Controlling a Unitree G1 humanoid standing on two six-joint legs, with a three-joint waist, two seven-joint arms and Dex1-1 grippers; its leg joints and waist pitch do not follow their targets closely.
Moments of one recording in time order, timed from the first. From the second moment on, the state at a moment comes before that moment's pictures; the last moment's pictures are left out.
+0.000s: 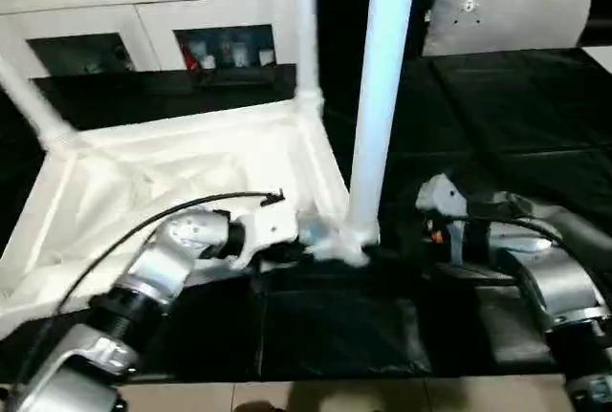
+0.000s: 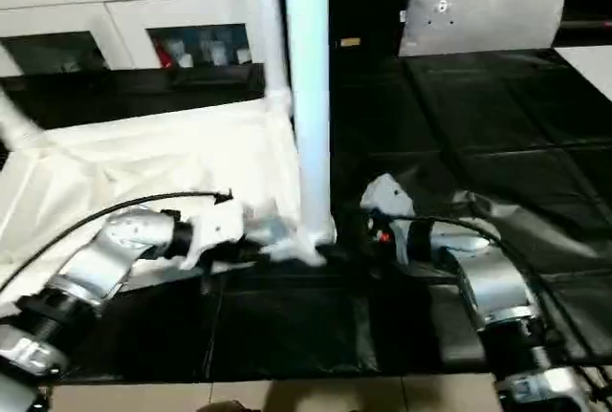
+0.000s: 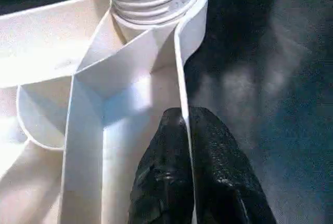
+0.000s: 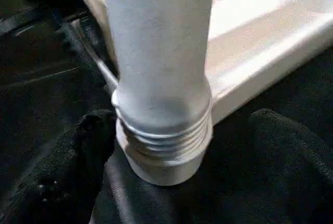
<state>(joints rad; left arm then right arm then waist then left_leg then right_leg) -0.51 0.43 -0.39 0.42 0.06 -0.02 -1.16 -0.37 -0.50 0.15 0.28 0.17 0.19 1.14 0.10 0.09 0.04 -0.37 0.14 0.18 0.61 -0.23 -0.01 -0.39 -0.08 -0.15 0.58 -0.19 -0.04</state>
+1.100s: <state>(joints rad) -0.51 0.46 -0.42 0.45 0.04 -0.10 -1.29 -0.39 -0.45 0.23 0.31 0.21 0.17 1.30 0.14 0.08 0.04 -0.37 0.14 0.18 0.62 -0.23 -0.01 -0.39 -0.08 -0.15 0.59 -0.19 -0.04</state>
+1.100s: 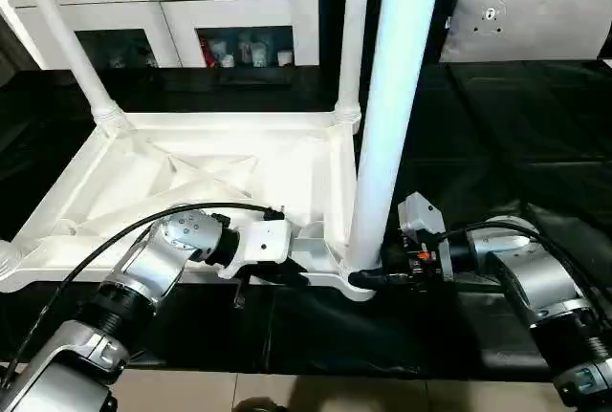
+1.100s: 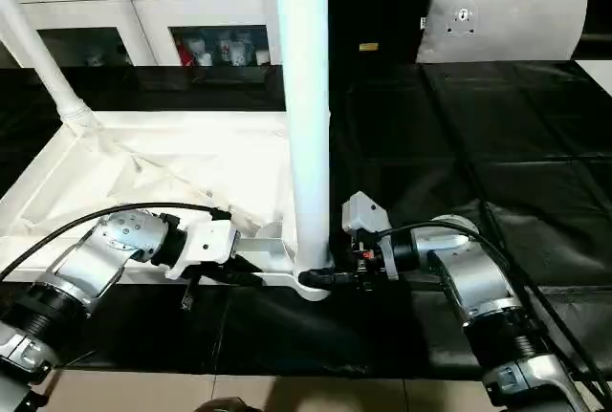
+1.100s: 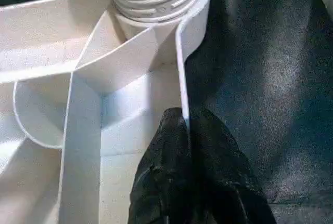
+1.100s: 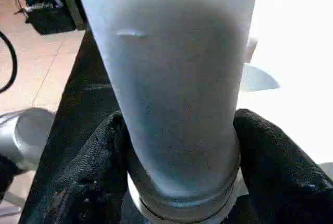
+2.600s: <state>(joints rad) -0.56 0.38 -0.38 0.49 0.09 -0.01 -1.13 -0.39 -0.47 0.13 0.27 0.14 0.23 1.06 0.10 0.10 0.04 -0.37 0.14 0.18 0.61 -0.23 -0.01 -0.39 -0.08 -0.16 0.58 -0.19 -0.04</state>
